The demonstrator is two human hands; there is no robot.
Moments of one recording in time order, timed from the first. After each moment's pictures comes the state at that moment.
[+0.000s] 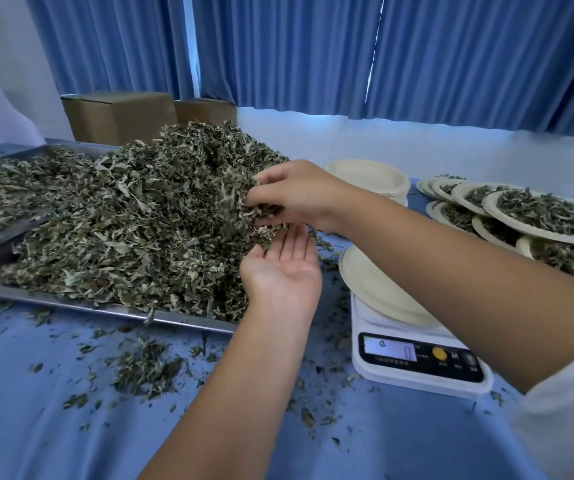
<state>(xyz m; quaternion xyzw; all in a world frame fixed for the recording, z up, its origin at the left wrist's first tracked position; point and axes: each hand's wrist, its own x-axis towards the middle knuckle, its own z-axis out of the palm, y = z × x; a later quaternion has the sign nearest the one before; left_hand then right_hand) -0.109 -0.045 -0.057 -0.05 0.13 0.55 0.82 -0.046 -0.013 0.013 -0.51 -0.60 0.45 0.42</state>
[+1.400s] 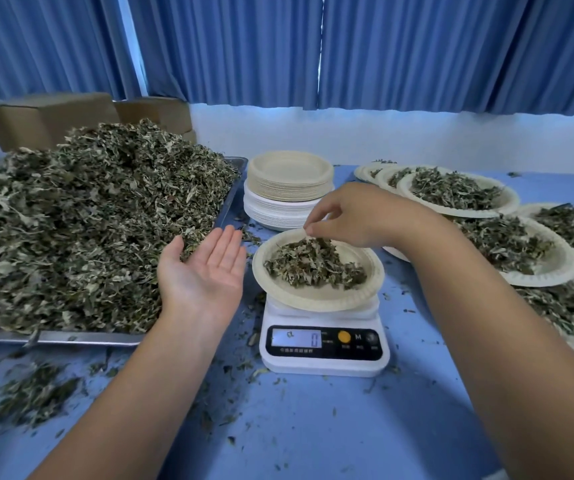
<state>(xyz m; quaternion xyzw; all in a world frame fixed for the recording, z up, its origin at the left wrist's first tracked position) -0.090 -0.060 -0.067 0.12 0.21 0.55 0.80 0.092 -0.114 0.008 -0.73 -0.66 0.10 0.15</state>
